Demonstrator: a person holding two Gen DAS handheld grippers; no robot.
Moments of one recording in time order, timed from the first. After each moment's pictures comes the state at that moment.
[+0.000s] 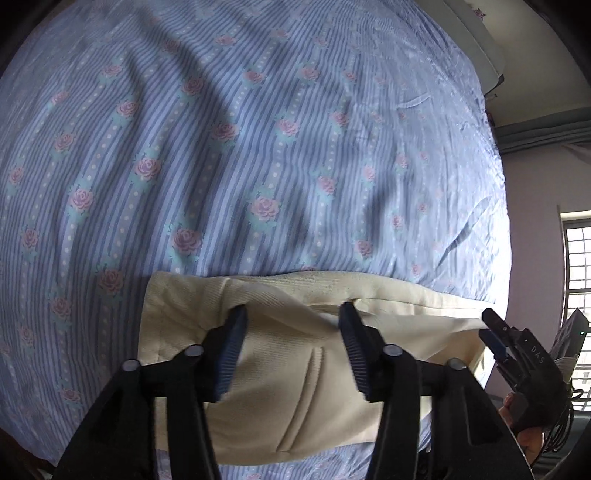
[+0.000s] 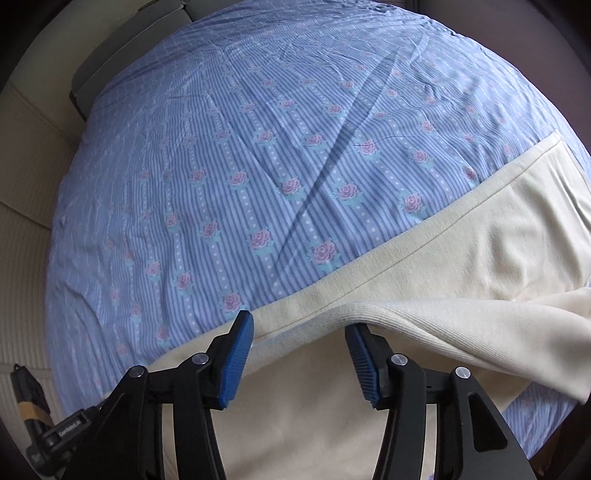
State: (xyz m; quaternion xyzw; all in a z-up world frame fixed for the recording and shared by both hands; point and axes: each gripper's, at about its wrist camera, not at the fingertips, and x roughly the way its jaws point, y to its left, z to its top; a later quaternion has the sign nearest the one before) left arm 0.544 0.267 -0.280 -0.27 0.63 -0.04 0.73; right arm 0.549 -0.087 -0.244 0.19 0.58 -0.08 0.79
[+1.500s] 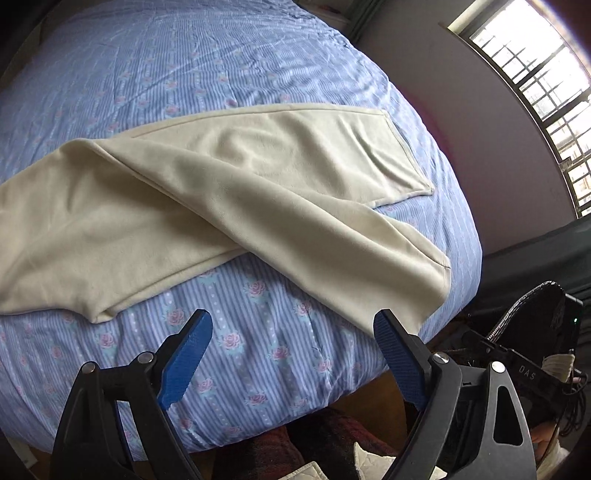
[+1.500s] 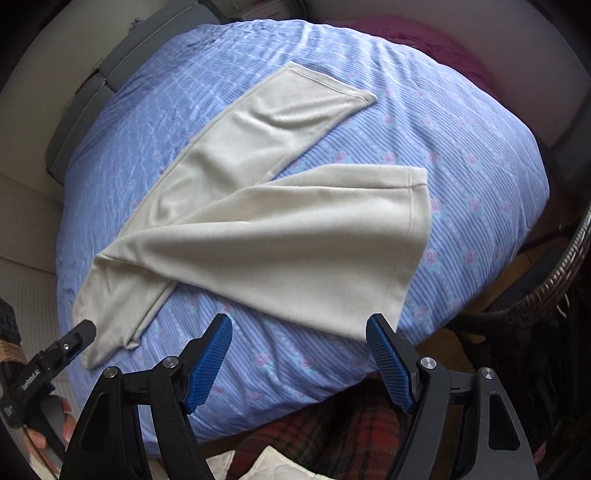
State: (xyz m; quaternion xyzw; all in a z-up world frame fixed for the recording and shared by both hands) left arm 0.336 -0.219 -0.208 -0.04 0.61 -0.22 0.76; right arm 0.171 -0.484 -0.209 0.30 0.55 -0.15 0.76
